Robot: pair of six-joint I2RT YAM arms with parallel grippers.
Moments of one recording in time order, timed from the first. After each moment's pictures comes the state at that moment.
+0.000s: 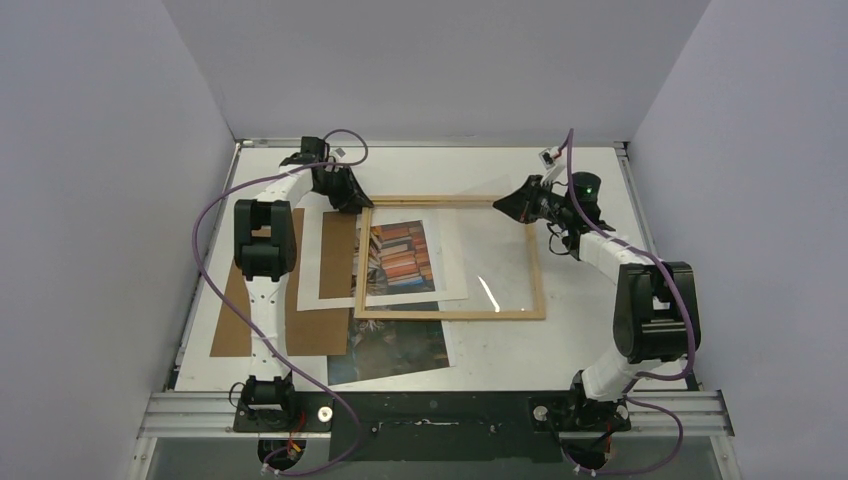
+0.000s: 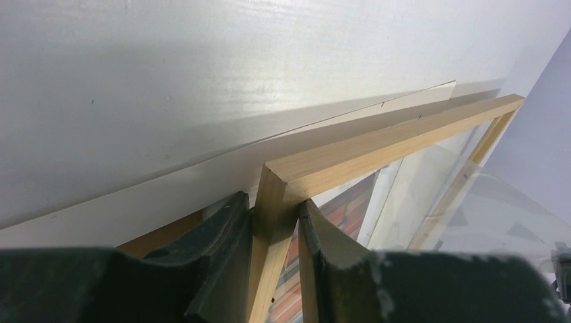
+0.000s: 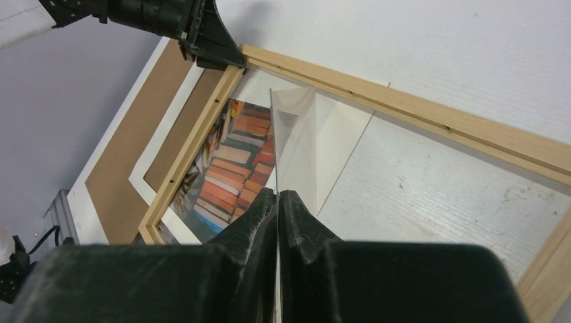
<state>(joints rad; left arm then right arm) -0.07 2.43 1.97 -0.64 0.58 -0.53 0.05 1.62 0.92 0.40 -0.81 0.39</state>
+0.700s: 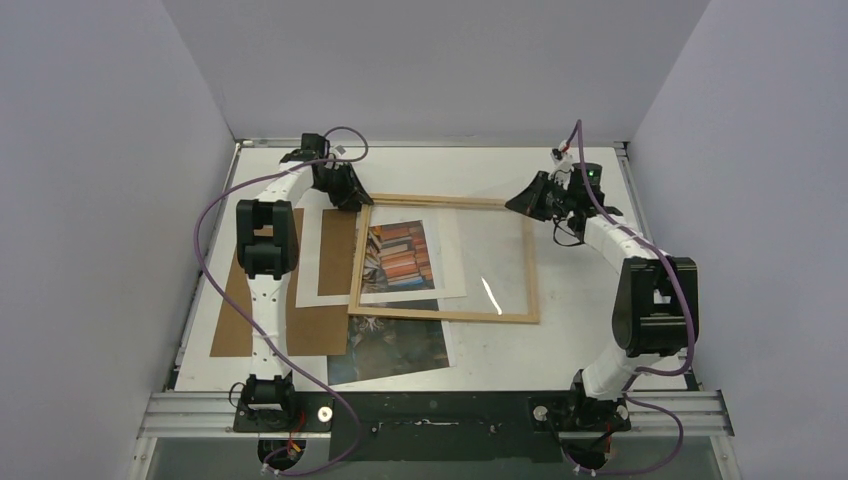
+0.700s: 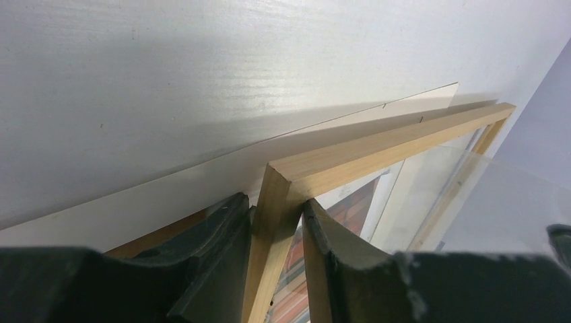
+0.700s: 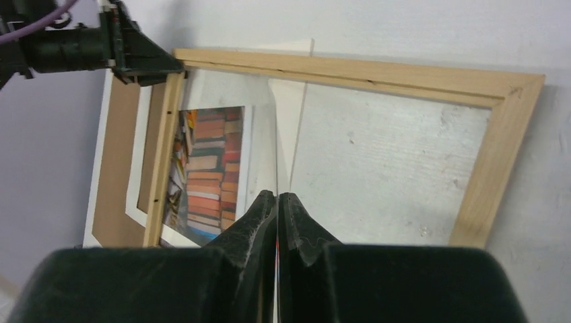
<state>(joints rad) -0.07 2.49 2.07 -0.71 0.57 -0.52 0.02 1.64 1.08 0.03 -0.64 0.44</state>
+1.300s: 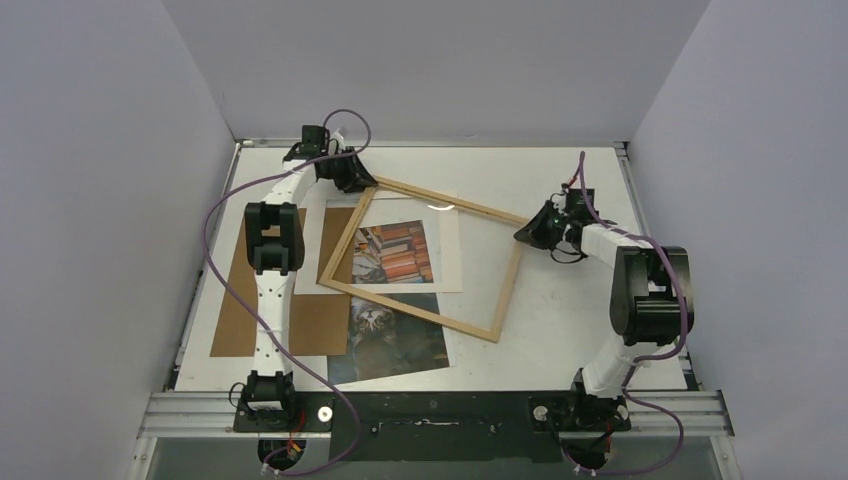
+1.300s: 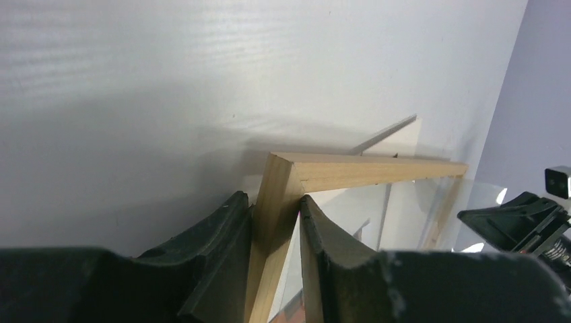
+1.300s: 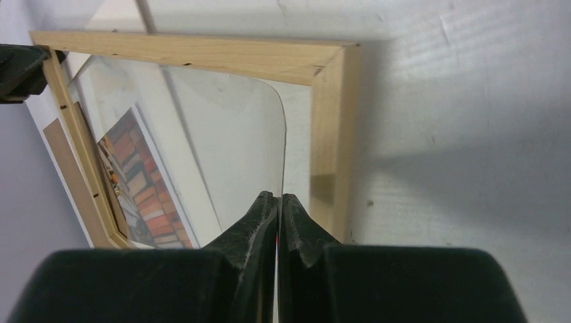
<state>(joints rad) -0.06 2.63 2.28 -0.57 0.67 -0.51 -0.01 1.74 1.01 -0.12 -0.44 0.60</state>
